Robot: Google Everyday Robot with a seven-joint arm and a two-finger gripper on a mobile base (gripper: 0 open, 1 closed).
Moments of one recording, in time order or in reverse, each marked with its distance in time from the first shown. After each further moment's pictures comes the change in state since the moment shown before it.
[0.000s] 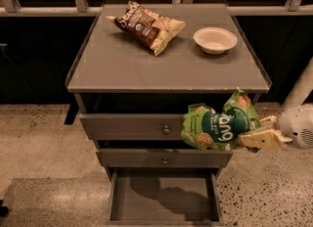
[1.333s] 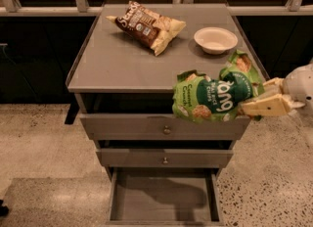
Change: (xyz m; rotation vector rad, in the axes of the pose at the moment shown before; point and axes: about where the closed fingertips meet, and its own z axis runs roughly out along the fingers) arm -0.090 0.023 -0.040 -0.027 -0.051 -0.199
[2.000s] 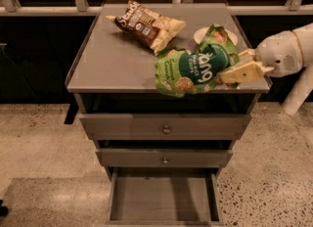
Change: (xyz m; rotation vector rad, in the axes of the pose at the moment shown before) arm -0.058 -0.058 0.033 -0.123 -0.065 -0.085
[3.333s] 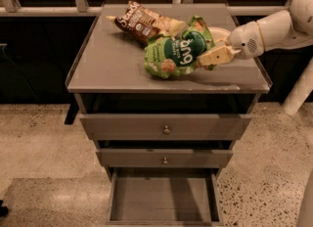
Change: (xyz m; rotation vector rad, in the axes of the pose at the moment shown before) arm -0.024 -0.090 0.057 -0.025 -0.028 0.043
